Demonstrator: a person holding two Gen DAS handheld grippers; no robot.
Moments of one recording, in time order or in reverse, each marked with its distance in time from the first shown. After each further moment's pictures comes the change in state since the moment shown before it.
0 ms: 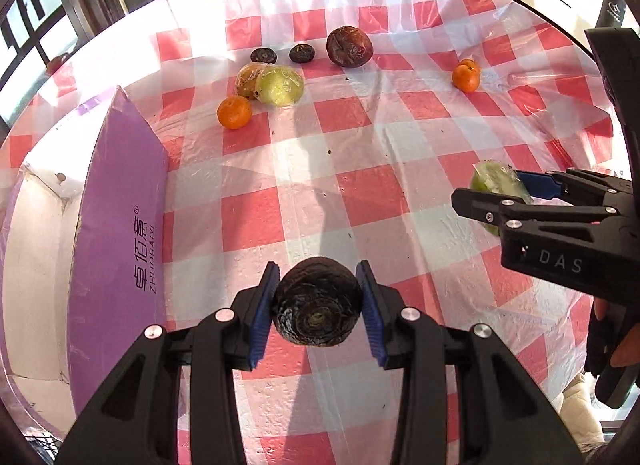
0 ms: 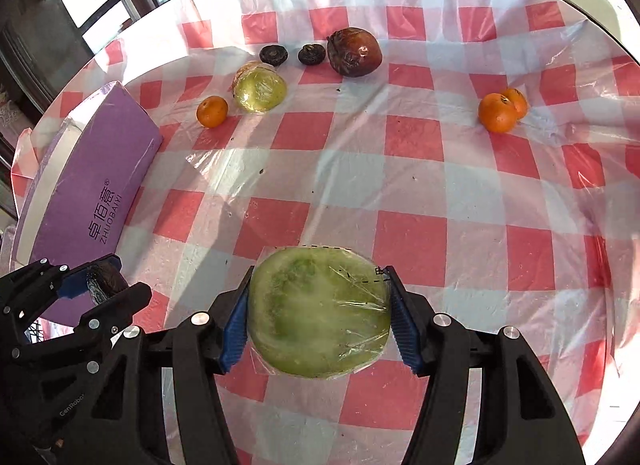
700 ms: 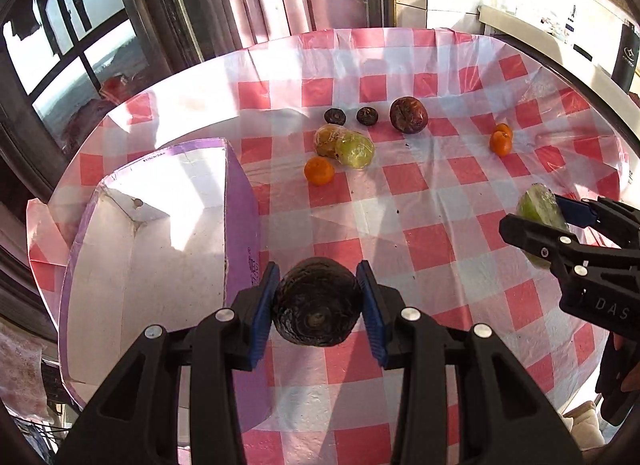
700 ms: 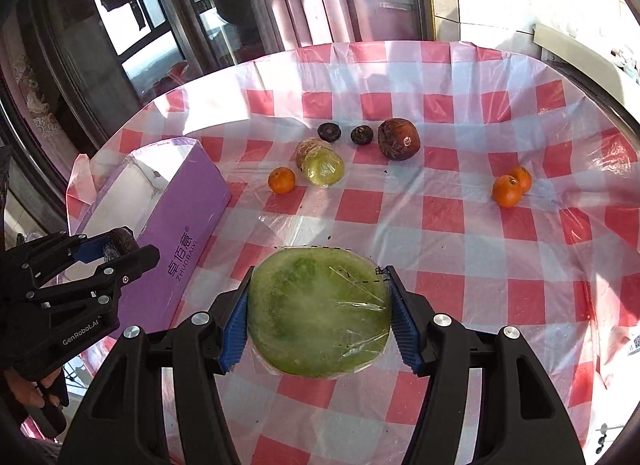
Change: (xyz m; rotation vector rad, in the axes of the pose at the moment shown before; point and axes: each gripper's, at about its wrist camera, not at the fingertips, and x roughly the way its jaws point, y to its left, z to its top) left arm -0.070 0.071 0.014 -0.098 -0.116 0.111; right arm -0.062 0.067 0.023 -0.110 -0.179 0.114
